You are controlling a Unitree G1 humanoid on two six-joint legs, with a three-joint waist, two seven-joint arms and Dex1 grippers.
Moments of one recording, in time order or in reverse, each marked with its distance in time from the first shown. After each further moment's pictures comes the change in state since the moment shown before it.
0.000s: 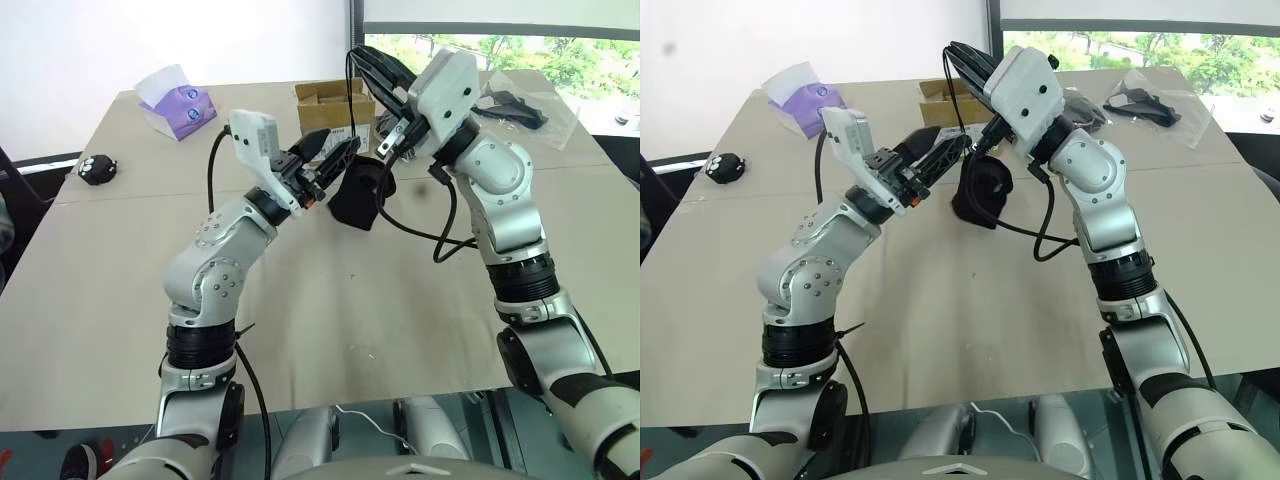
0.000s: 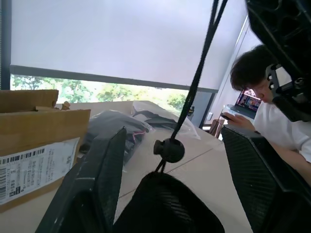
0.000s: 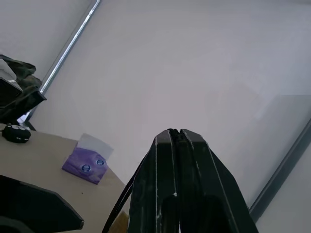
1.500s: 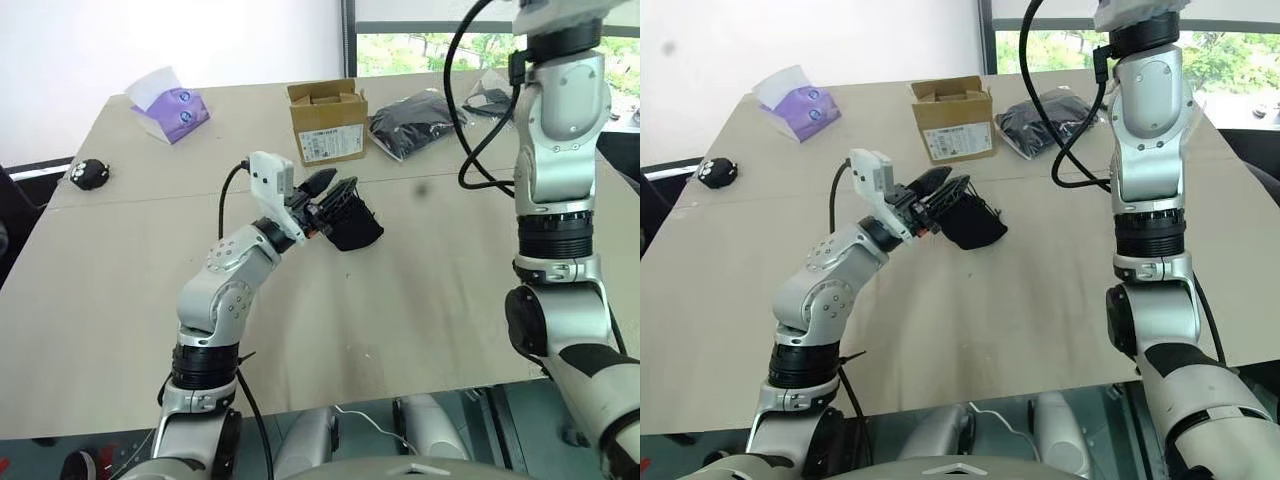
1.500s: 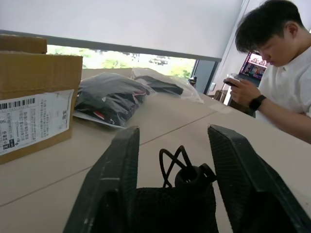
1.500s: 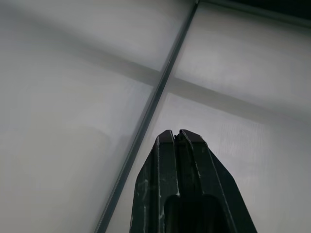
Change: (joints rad) left arm 0.136 -0.007 -0.050 0.001 0.102 -0.057 -0.088; right arm -0.195 -0.042 -0.213 0.113 -0.172 -0.211 -0.502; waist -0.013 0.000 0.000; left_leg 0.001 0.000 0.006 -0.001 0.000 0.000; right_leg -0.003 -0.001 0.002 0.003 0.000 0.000
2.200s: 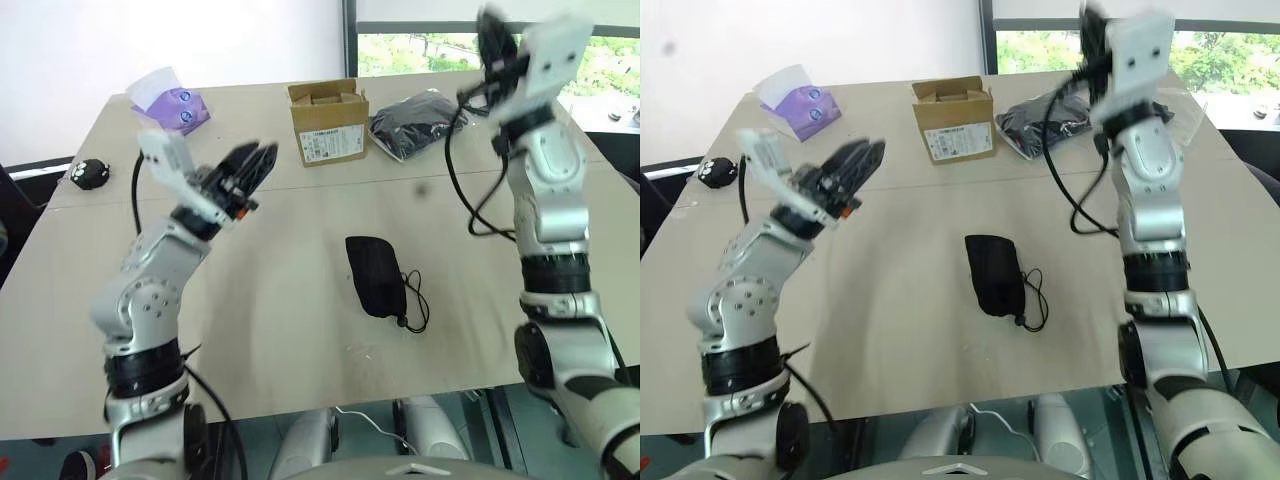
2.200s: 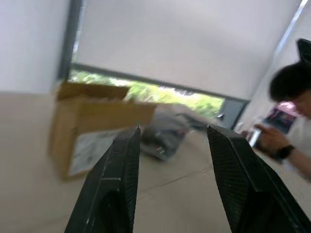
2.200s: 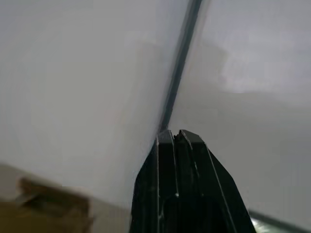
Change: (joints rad) left arm 0.169 0.185 0.293 -0.008 -0.176 0.074 0.025; right arm 0.384 -0.078 -0.009 -0.069 0.393 0.469 0.402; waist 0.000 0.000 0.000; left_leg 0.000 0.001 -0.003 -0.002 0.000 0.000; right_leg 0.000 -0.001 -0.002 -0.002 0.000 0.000
